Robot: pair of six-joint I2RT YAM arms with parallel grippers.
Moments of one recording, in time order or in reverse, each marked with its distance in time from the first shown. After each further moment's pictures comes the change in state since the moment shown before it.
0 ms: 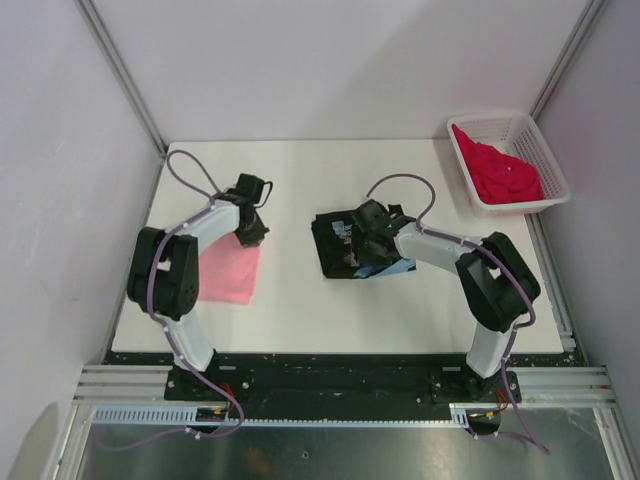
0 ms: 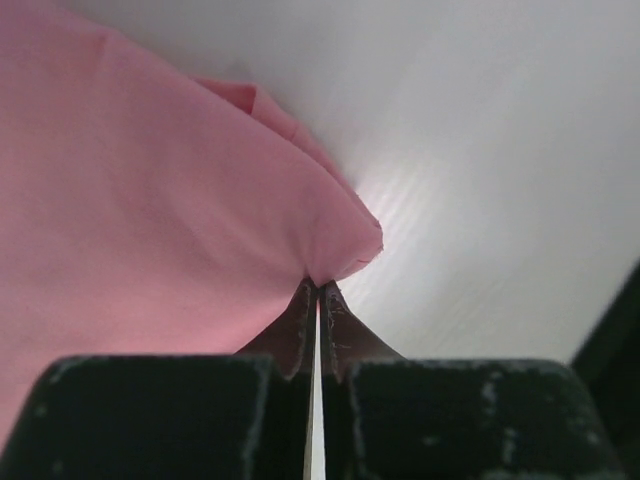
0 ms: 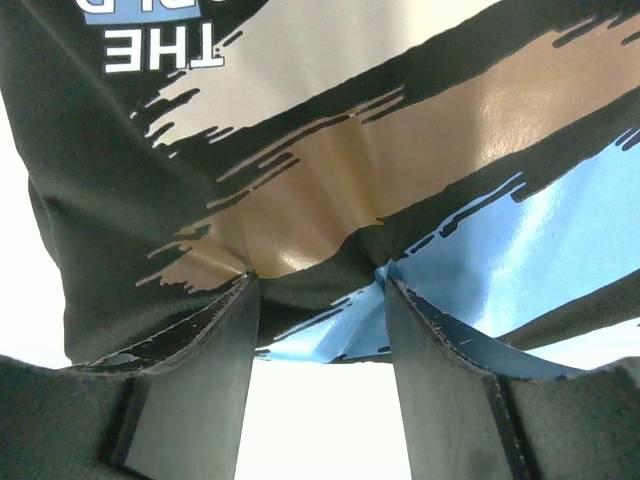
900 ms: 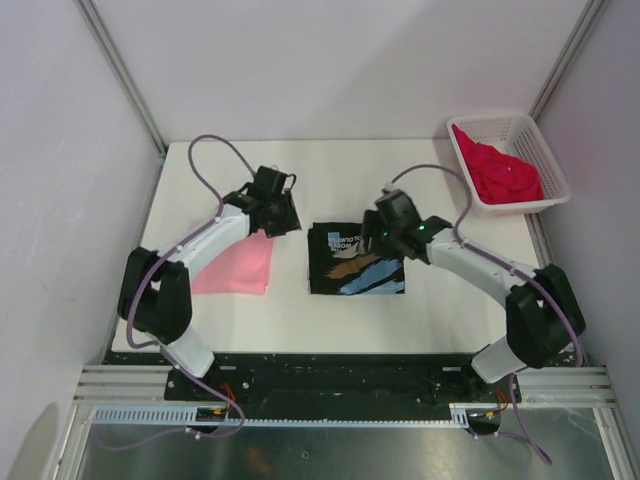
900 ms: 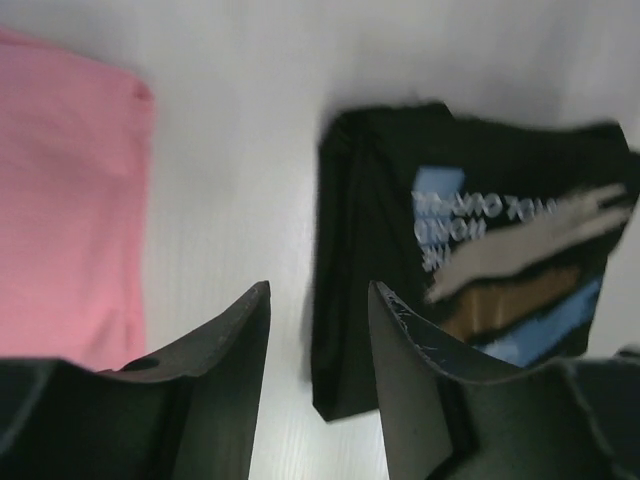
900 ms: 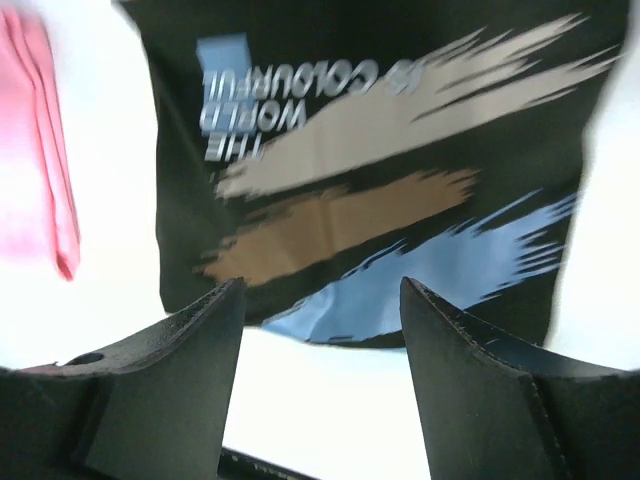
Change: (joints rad) left arm -0.171 -0.105 0.091 0.052 0.184 0.090; right arm -0.013 -0.268 -0.093 -0.005 -0.074 0.081
